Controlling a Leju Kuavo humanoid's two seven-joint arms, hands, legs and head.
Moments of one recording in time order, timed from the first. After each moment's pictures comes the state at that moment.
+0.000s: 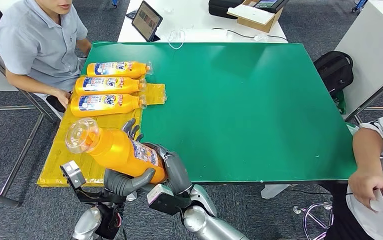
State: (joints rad) left arm -0.03 -0.13 -0.37 -1.50 0.24 -0.13 -0.48; right arm -0.32 0.22 0.72 -0.97 0.21 -0.44 -0.69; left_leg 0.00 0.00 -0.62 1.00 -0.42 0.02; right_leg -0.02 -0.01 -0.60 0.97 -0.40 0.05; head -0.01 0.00
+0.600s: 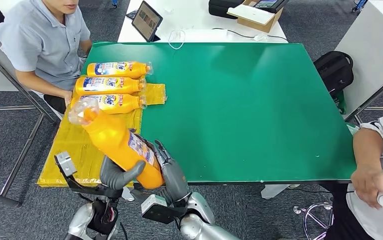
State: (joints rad) left arm -0.06 -0.12 -0.32 -1.48 0.46 -0.17 -0.37; right arm -0.31 0.24 0.76 -0.88 0.24 -0.61 -0.70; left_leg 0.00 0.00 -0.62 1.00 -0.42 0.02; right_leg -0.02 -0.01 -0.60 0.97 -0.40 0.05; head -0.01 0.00
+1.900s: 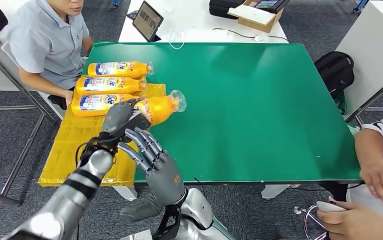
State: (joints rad) left arm -0.62 -0.06 -0.40 -0.90 -0.76 0.28 -0.22; right arm -0.22 0.27 0.65 -1.25 0.78 -0.70 -0.70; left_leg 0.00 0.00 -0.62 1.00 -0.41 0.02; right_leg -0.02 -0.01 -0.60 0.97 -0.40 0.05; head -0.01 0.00
